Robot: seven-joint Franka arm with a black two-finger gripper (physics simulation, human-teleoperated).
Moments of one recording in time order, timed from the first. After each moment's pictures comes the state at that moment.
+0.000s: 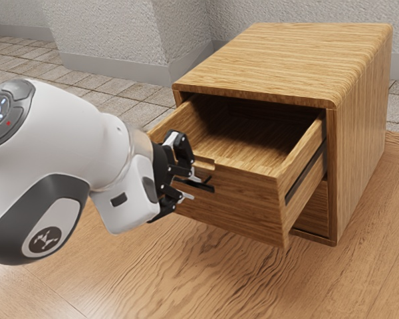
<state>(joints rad) 0.25 -0.60 -0.44 -2.24 -0.02 2.36 1.36</state>
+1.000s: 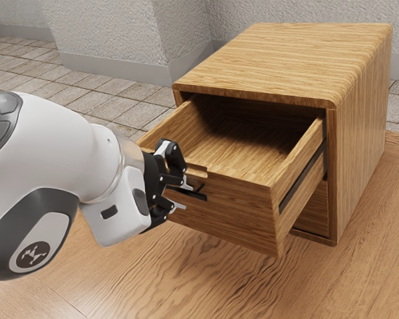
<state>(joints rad) 0.25 -0.65 -0.44 -2.29 -0.04 2.35 1.36</state>
